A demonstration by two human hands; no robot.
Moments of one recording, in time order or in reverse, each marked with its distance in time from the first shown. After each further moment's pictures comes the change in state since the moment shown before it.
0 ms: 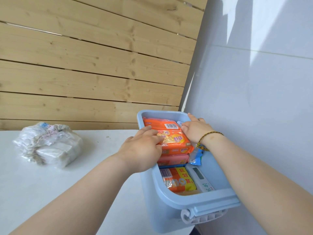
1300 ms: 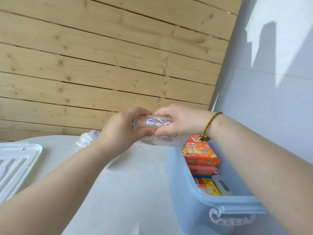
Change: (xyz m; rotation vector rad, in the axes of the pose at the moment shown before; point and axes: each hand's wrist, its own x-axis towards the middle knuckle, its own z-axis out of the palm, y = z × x) left_hand -0.088 -0.046 -0.087 -0.351 0.680 0.018; right_hand -0.099 -0.136 -0.094 0.230 0.014 -0.713
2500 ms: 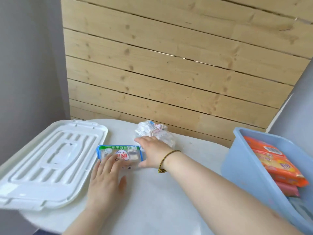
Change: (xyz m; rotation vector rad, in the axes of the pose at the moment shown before) left_hand -0.142 -0.162 -0.053 0.678 0.098 -0.330; right_hand 0.124 -0.087 0.185 -0.153 -0.203 -0.202
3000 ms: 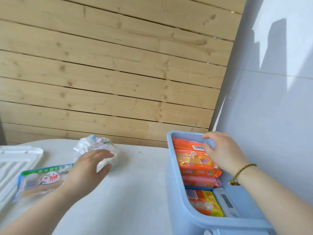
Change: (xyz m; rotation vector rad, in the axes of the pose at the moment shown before) left_hand 0.058 0.124 0.002 -0.265 -0.147 0.175; right_hand -0.231 0.194 -0.069 0.019 0.606 0.594
